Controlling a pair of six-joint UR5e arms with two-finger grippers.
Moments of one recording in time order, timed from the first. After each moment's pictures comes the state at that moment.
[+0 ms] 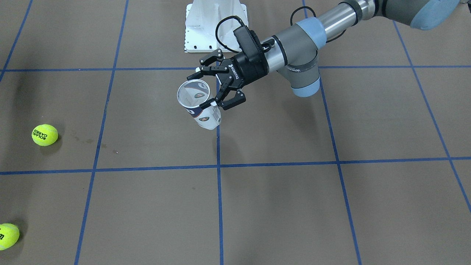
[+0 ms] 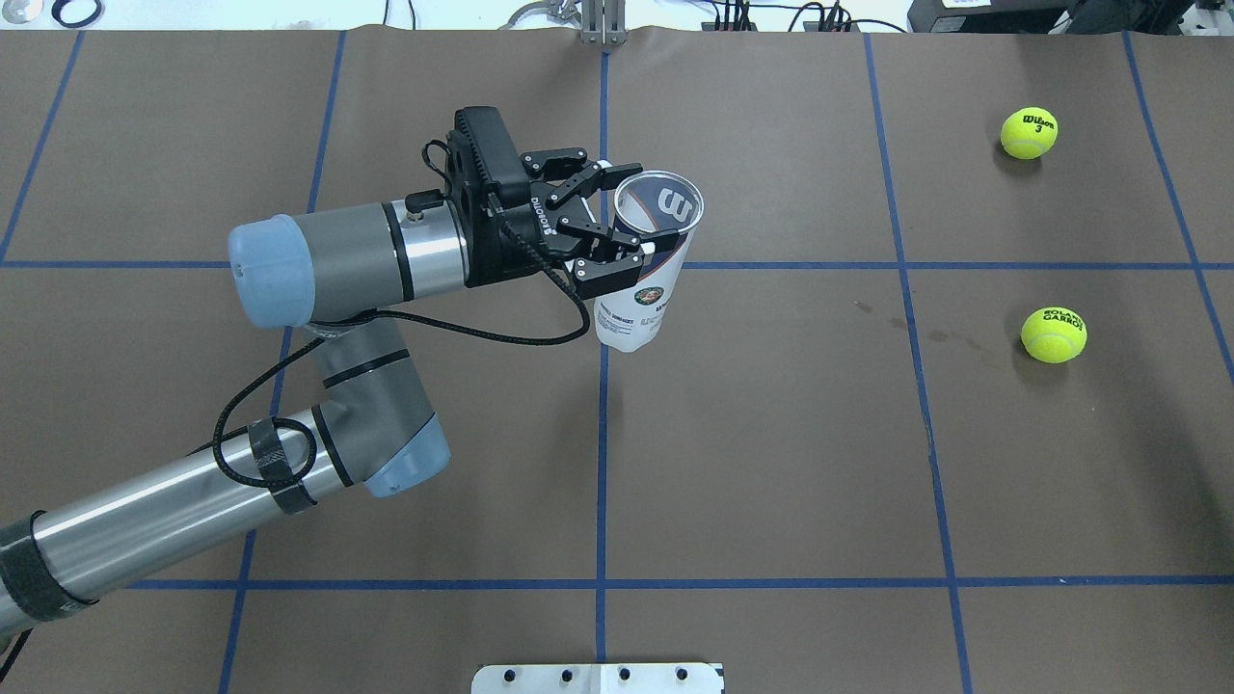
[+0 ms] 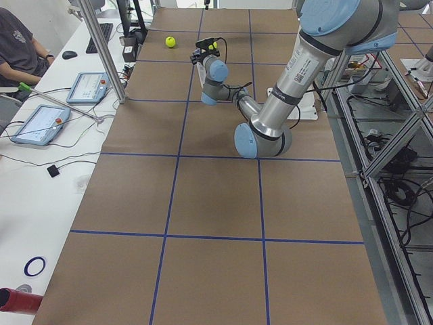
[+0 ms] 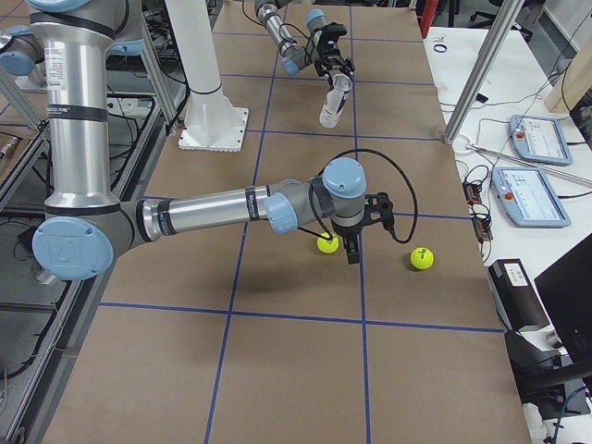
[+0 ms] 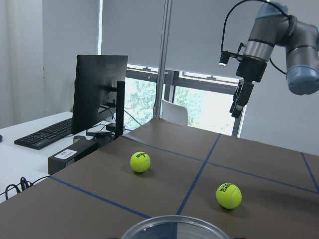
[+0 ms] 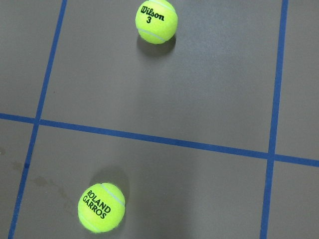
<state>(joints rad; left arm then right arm) -0.58 -2.28 -1.38 -3.17 -1.71 -0.47 1.45 -1.59 1.77 -1.33 2.42 0.22</state>
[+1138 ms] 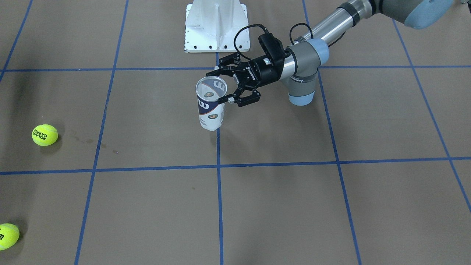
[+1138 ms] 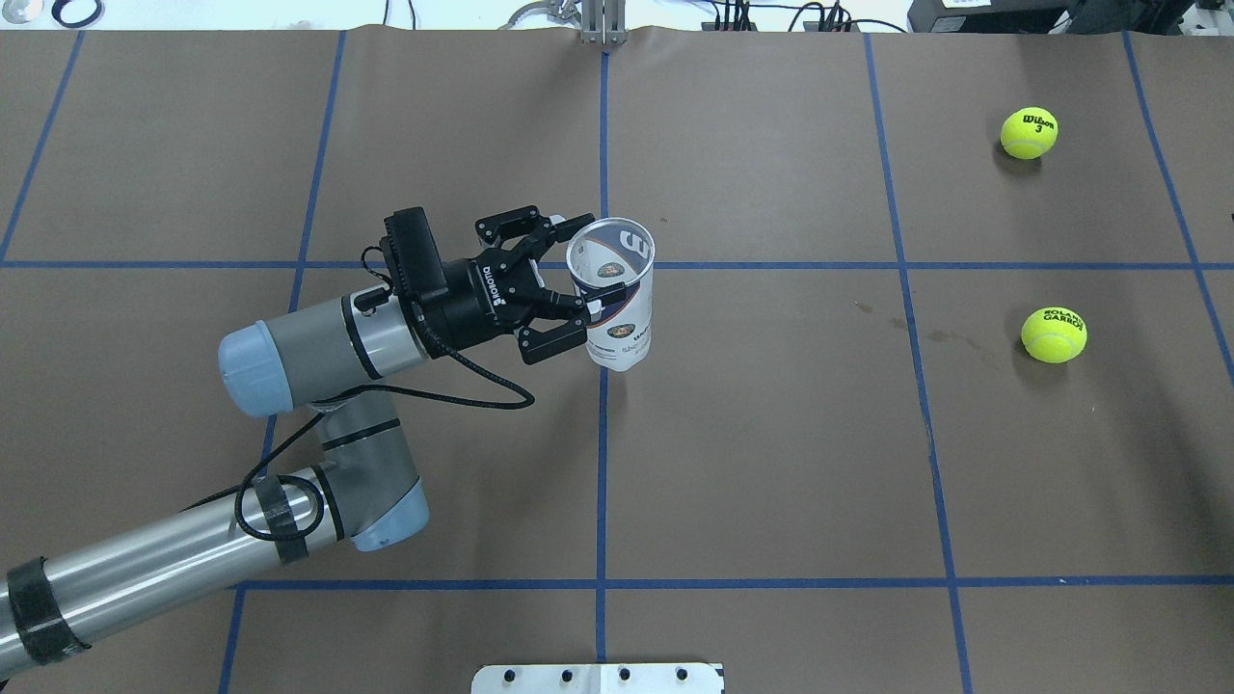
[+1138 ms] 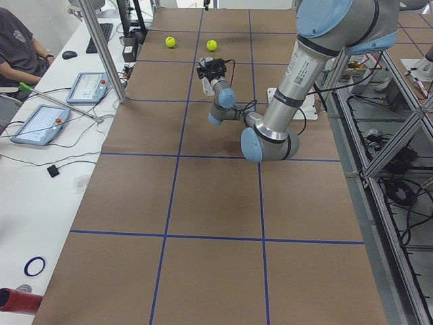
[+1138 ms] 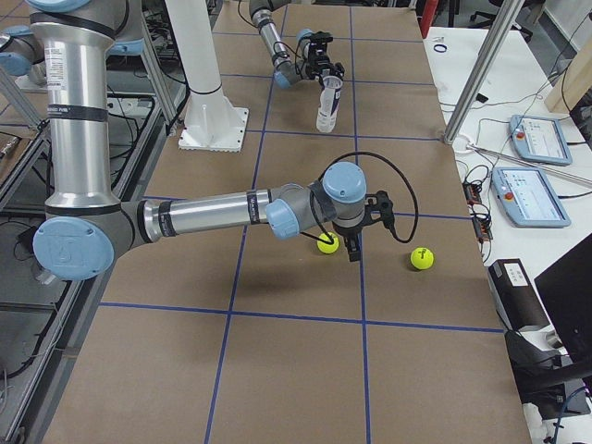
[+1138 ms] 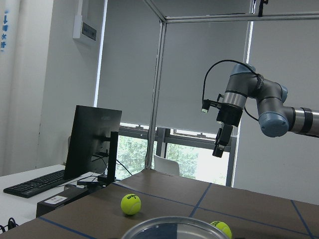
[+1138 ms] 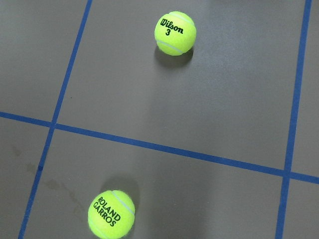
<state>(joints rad) -0.49 -2.22 -1.23 -3.54 -1.56 -0.37 1.45 -1.59 1.75 -1.29 2.48 0.22</state>
